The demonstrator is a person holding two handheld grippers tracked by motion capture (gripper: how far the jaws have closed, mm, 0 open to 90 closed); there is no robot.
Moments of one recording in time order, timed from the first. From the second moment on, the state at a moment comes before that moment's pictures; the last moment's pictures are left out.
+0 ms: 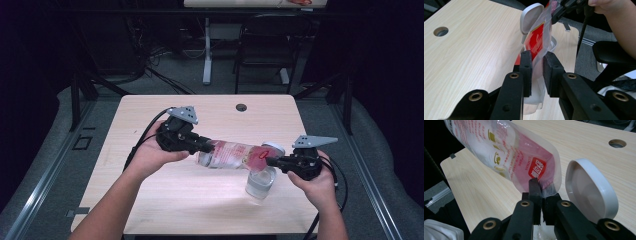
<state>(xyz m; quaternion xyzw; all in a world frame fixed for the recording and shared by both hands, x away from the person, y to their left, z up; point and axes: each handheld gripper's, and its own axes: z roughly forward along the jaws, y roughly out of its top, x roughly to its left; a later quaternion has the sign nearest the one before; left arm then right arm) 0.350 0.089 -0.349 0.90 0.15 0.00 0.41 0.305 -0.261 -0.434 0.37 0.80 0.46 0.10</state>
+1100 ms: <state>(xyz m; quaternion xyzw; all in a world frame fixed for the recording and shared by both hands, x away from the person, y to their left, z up) 0.350 0.081 -0.343 0.90 0.14 0.00 0.41 0.298 -0.264 -0.433 0.38 0.80 0.46 0.10</state>
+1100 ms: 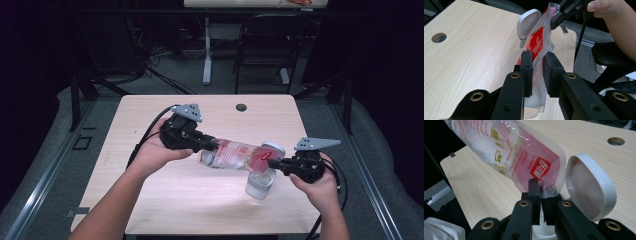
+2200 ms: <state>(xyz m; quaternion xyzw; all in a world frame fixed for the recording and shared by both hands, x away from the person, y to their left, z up) 0.350 0.080 -0.342 0.90 0.14 0.00 0.41 0.299 -0.263 -0.434 0.38 0.80 0.46 0.10</state>
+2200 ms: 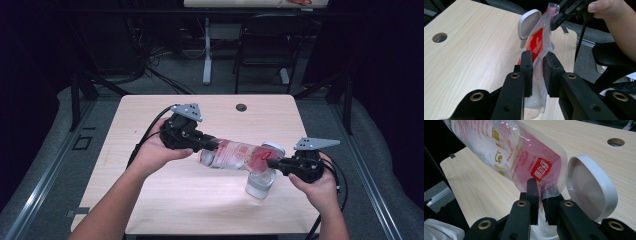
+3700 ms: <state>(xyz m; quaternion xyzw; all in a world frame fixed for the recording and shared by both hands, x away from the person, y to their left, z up) 0.351 0.078 -0.341 0.90 0.14 0.00 0.42 0.299 -0.263 -0.434 0.38 0.80 0.46 0.10</state>
